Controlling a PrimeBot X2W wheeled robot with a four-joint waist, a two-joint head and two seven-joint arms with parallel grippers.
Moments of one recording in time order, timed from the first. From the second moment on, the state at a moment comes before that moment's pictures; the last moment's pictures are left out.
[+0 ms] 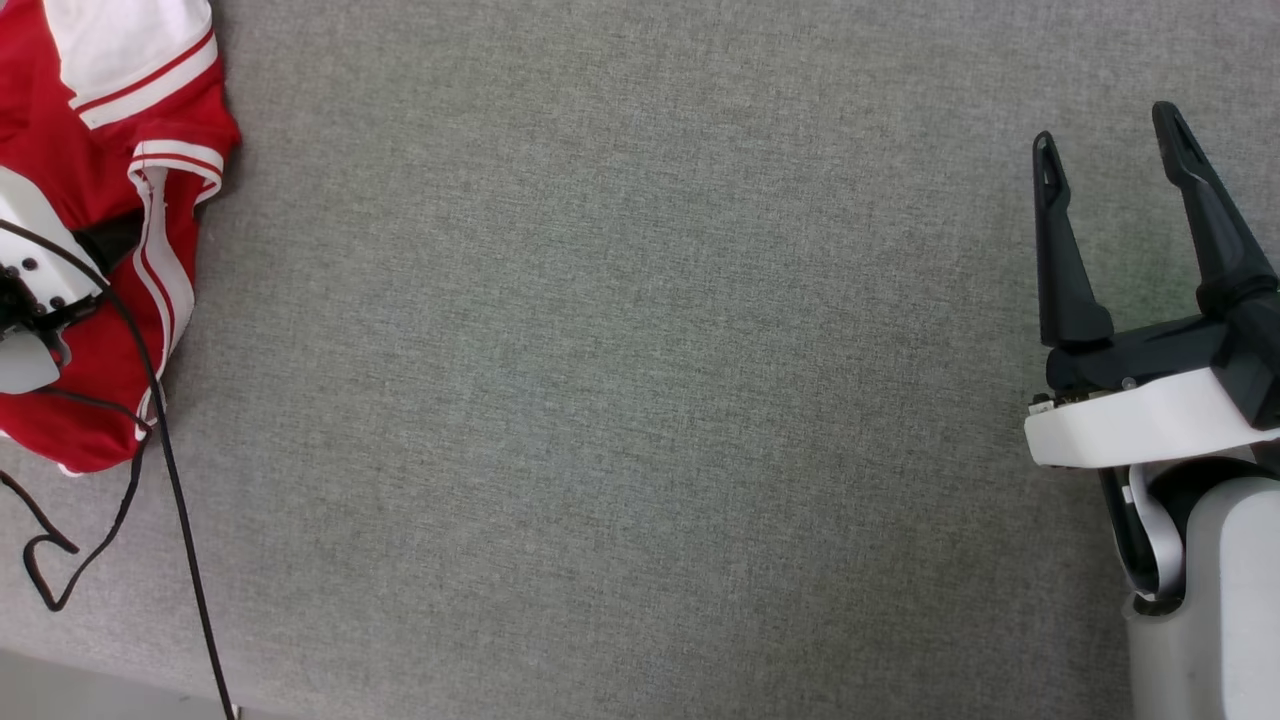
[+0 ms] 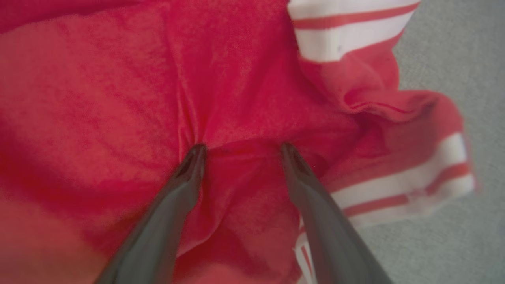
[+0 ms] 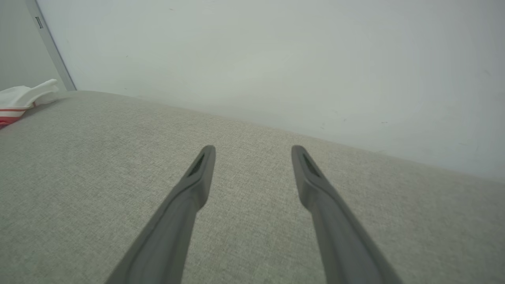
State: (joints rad) left arm -0.95 0.57 -0.16 0.89 -0.87 -0.13 0.67; right arm -0.36 -0.05 0.00 -0.19 -0.08 0.13 -0.03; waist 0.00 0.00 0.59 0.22
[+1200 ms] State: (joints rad) left arm -0.89 0.47 -0.31 0.82 -0.60 -0.07 -0.22; right arm -0.13 -0.05 -0.11 -0.11 0.03 0.13 -0.07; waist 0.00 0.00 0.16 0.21
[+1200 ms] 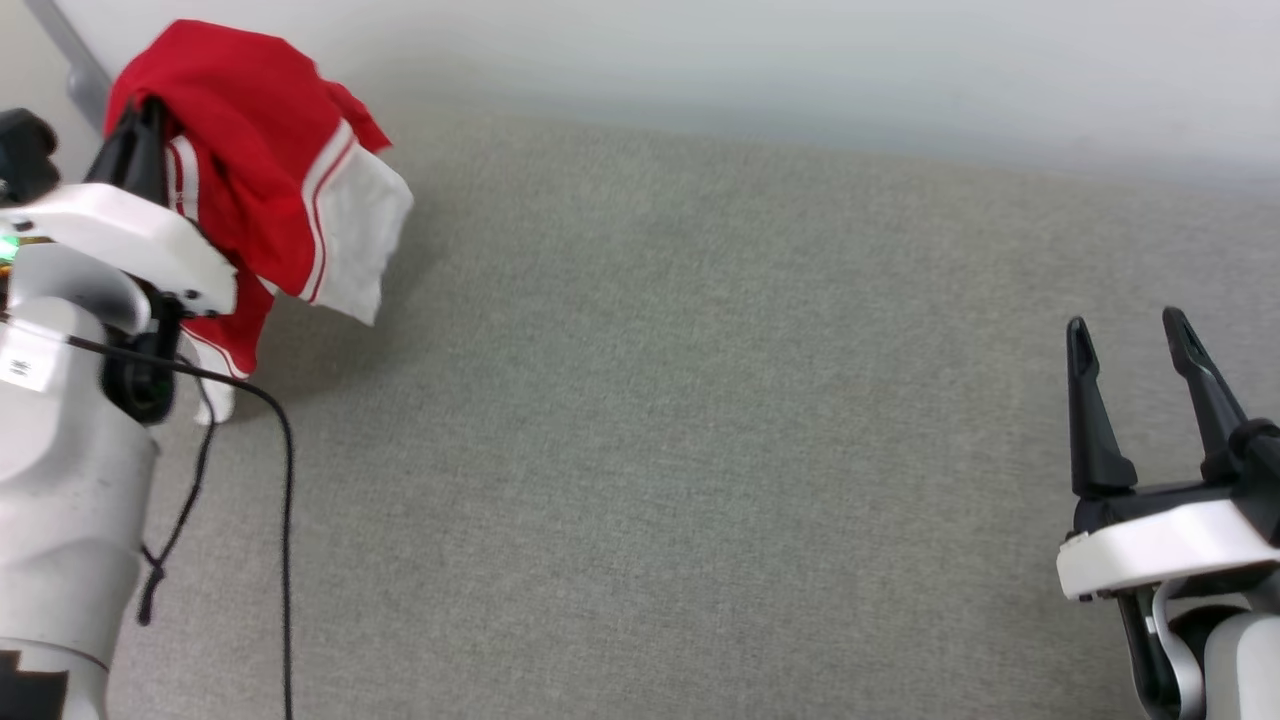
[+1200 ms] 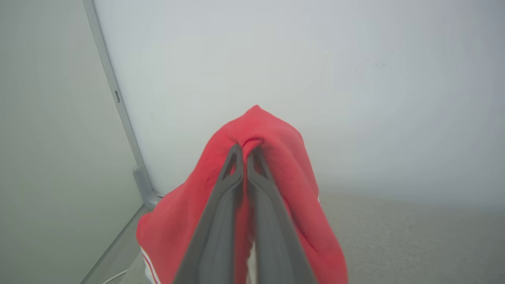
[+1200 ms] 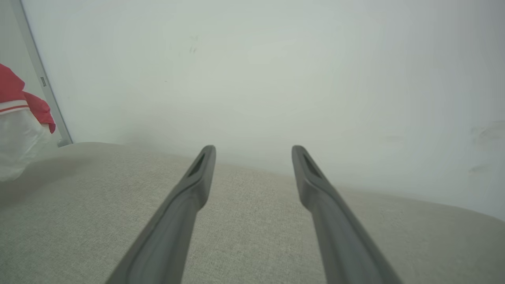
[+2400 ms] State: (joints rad) left arm -0.43 0.20 -0.81 0.12 -0.49 -0.08 -0.09; right arm -0.08 -0.05 -0.14 -0.13 0.09 0.13 -0.09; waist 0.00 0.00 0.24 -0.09
